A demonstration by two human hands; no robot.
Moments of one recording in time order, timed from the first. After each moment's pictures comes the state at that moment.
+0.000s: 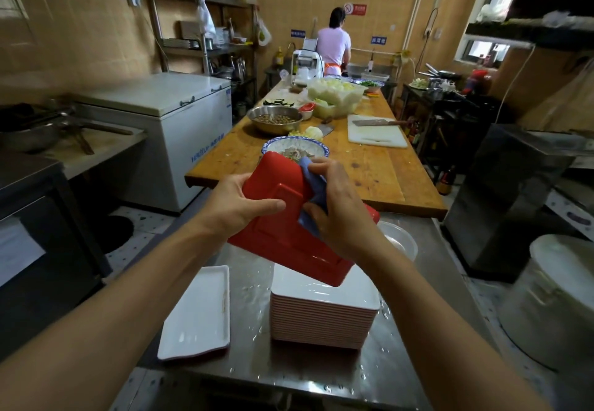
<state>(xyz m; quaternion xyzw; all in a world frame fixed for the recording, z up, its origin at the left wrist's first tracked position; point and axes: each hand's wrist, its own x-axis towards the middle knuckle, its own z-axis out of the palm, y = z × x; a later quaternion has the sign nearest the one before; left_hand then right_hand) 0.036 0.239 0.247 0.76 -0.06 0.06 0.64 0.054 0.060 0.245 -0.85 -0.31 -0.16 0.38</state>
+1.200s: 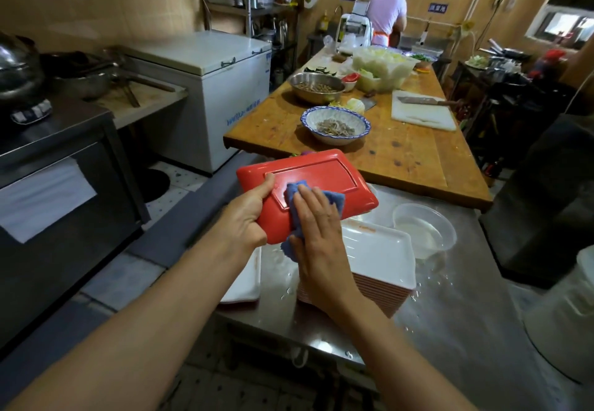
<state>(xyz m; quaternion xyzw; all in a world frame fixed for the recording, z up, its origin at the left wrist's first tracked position) 0.013 0.249 0.199 0.43 0.30 -0.05 0.85 0.008 0.124 0.131 -0.84 -0.36 -0.19 0.35</state>
